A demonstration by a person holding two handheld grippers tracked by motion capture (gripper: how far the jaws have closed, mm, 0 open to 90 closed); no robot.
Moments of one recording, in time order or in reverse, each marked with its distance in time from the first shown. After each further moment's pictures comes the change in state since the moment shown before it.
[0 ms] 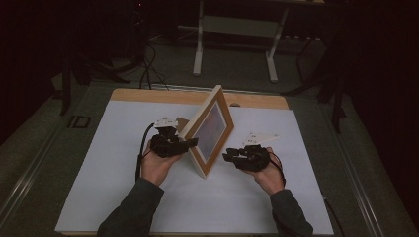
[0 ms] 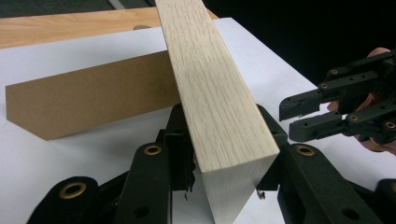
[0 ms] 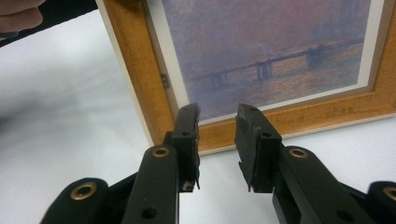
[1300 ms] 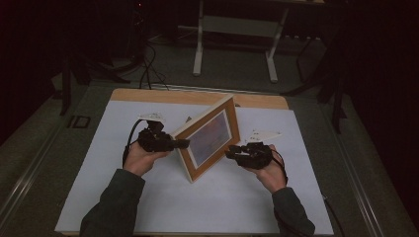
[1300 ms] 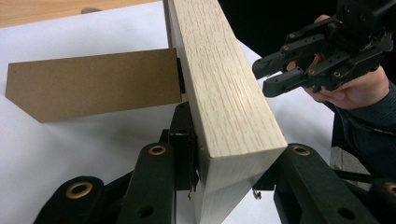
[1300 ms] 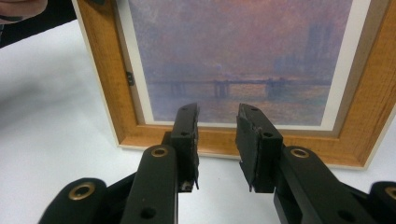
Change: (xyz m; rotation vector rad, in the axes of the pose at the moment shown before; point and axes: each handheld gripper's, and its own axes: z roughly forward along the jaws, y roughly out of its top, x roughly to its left) left arm 0.042 0.004 -0.015 0.081 -0.251 0.057; right arm -0.004 0.006 -0.007 -0.008 -0.023 -0.006
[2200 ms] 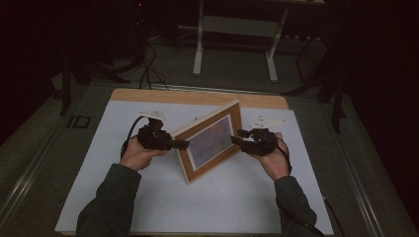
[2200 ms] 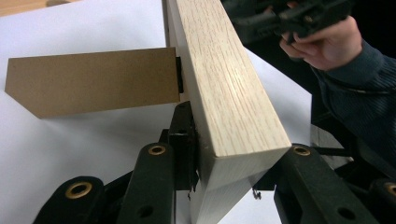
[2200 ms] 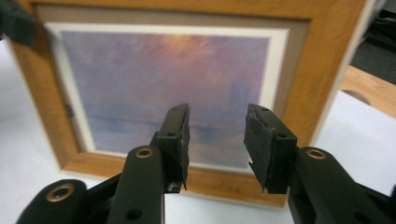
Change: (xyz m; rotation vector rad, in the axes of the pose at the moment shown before) left arm 0.011 0.005 0.000 0.048 -0.121 0.044; right arm -0.023 0.028 -0.010 -0.026 -0.155 -0.006
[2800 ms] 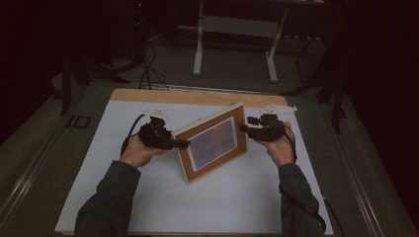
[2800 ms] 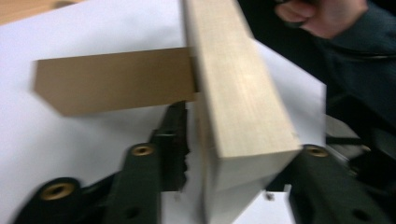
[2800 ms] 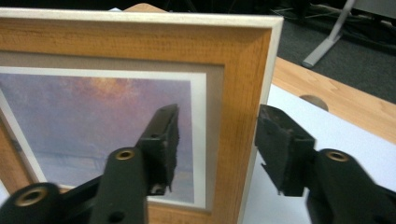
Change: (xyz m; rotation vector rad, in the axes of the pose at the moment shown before) left arm -0.001 0.004 0.001 0.029 0.086 0.038; right arm -0.039 0.014 0.002 -0.020 -0.039 0.056
